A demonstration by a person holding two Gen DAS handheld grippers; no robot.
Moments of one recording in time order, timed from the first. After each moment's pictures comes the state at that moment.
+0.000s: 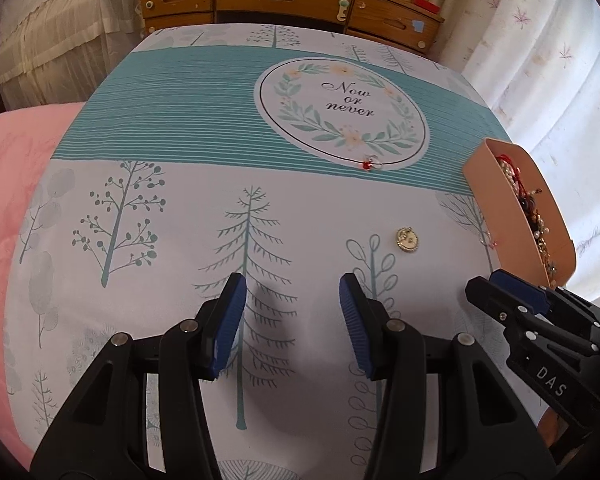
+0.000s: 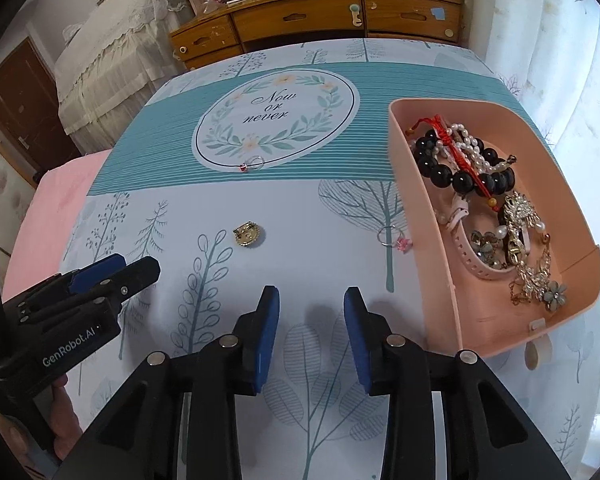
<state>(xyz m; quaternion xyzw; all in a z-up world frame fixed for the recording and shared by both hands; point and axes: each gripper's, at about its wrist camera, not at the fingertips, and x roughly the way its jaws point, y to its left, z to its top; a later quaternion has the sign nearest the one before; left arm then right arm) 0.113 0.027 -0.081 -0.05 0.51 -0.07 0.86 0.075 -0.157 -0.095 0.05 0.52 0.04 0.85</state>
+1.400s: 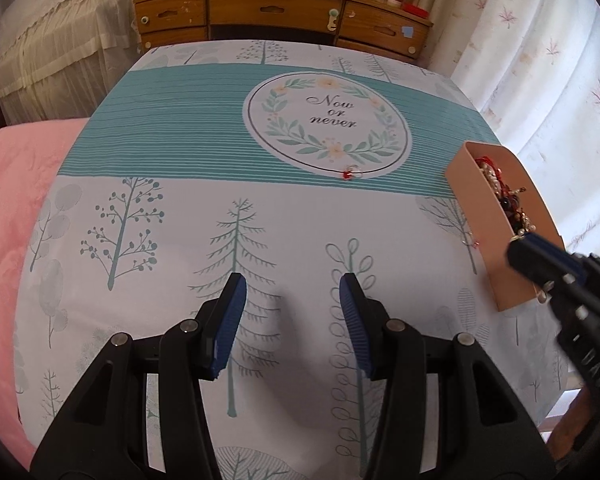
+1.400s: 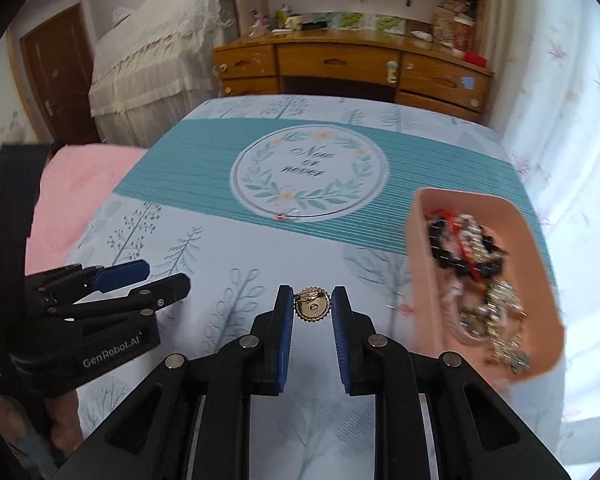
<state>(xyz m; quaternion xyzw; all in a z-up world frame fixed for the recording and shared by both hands) 0.097 0.012 -0.060 -0.03 0.49 -0.08 0.87 0.055 -0.155 -0.034 -0.02 0.45 0.05 0.89</state>
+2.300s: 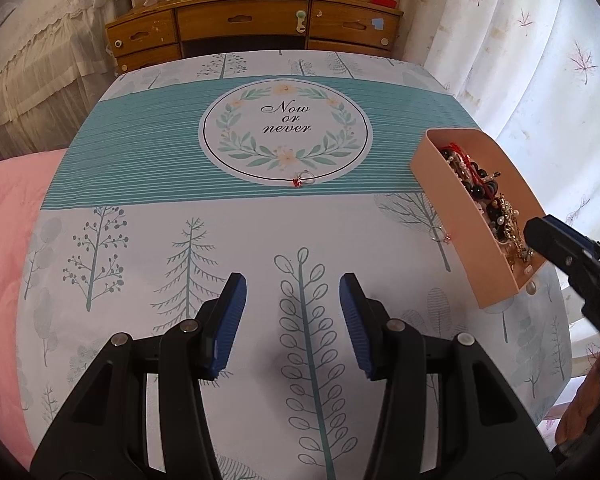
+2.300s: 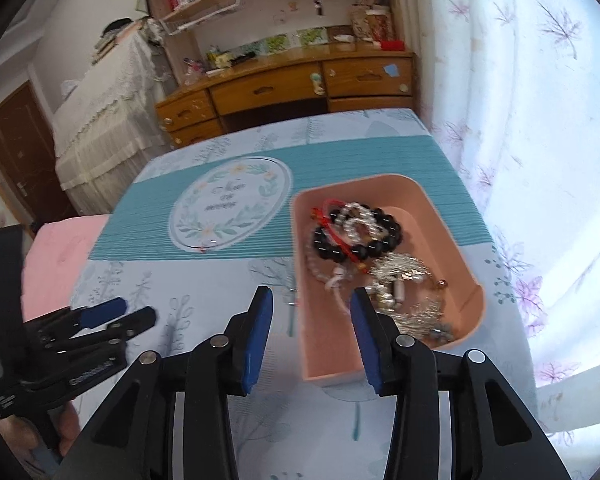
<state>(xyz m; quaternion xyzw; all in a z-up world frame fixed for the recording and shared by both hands) 0.098 -0.029 -0.053 0.01 0.48 -0.10 0.87 0.027 -0.234 -0.022 0.07 0.41 0.02 0.91</state>
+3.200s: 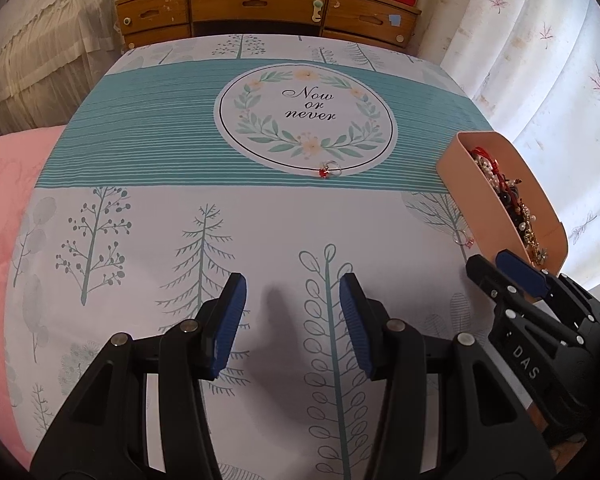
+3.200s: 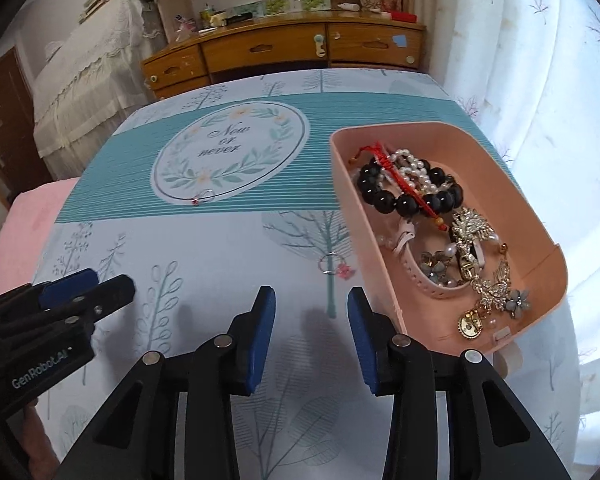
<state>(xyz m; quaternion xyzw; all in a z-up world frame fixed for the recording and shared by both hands) 0.117 -0.006 -0.072 -0.01 0.50 -0.10 0.86 0.069 -0.181 -0.090 0.02 0.48 -0.05 0.88</state>
